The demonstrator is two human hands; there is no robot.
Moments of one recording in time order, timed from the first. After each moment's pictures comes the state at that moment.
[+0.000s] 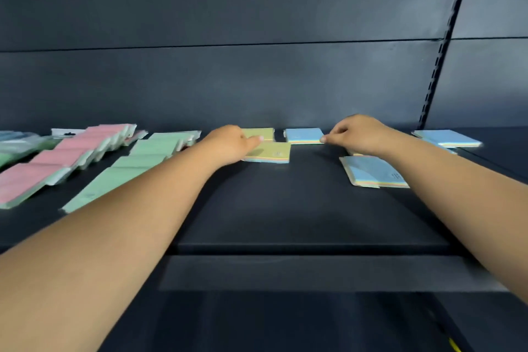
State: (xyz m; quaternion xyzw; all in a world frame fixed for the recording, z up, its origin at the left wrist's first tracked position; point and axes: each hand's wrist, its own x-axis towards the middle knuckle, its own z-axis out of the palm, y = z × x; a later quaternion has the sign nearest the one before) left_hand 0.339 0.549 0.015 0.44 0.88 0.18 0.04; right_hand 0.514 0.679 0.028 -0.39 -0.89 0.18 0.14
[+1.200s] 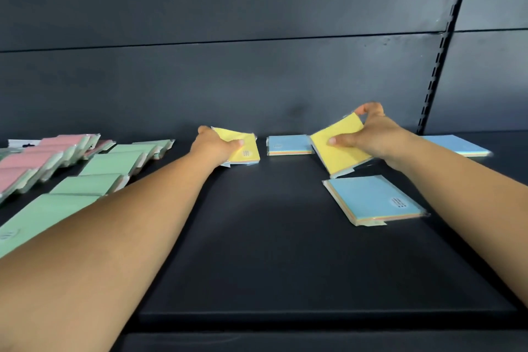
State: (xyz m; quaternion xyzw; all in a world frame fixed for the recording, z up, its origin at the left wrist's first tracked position) left_hand 0.302 0.629 -0.009 0.27 0.86 0.43 0.09; right_hand 0.522 0.745 0.017 -0.45 -0.78 0.35 0.27
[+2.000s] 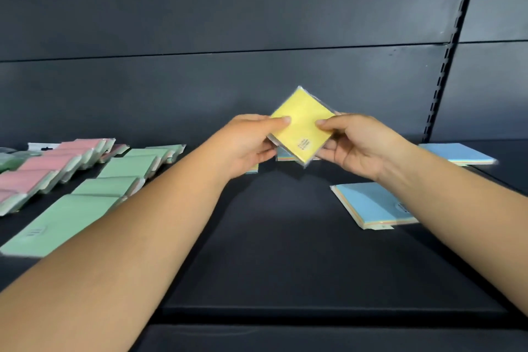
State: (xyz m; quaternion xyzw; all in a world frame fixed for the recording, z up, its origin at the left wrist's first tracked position) left_hand 0.377 0.594 0.037 0.36 0.62 0.60 0.35; right_hand 0.500 0.694 0.032 -0.21 -0.54 0.76 0.31
